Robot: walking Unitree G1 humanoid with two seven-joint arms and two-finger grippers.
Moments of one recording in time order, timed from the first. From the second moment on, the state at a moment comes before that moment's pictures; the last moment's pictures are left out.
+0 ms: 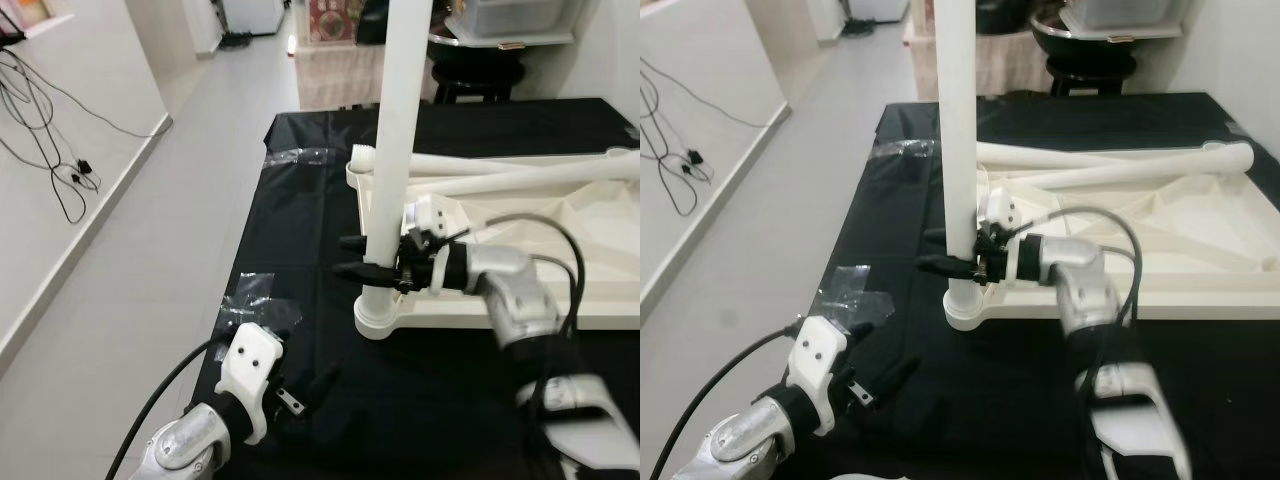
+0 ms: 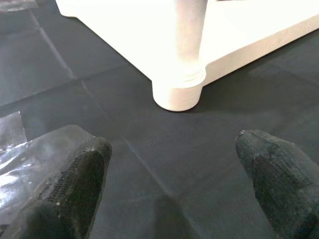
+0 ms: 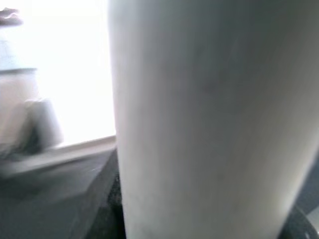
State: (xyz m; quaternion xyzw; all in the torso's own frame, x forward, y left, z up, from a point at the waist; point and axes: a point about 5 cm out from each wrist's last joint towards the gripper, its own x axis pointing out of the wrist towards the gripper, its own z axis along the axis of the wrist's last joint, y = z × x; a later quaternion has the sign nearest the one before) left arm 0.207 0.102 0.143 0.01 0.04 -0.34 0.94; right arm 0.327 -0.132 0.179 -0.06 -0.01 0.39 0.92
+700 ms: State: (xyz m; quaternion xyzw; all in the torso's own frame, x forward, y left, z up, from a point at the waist) left arm 0.212 0.103 0.147 0.01 0.03 -0.34 0.94; right arm 0.302 -0.102 0.174 -0.06 0.04 0.43 0.90
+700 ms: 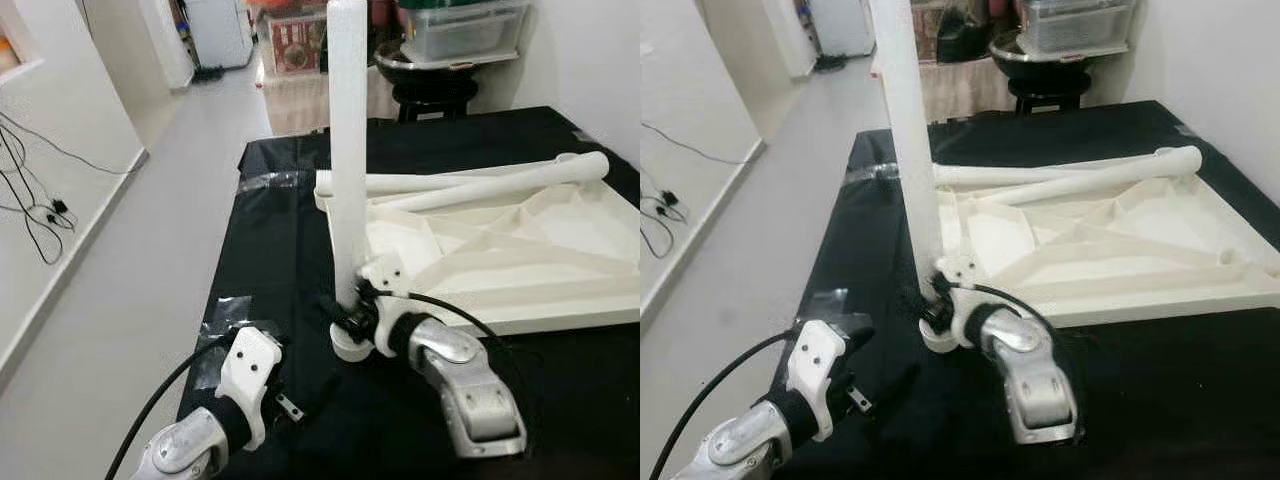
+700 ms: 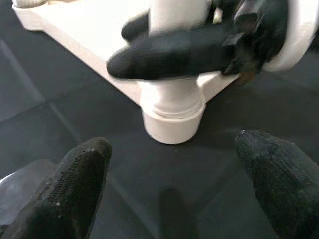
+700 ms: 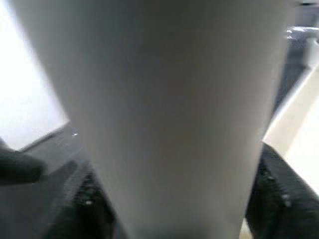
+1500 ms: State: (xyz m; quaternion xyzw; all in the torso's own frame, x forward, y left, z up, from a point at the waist) left arm 0.205 0.099 0.141 0.01 0.05 -0.34 0.94; right arm 0.346 -0.143 0.198 -0.09 0.05 0.64 0.76
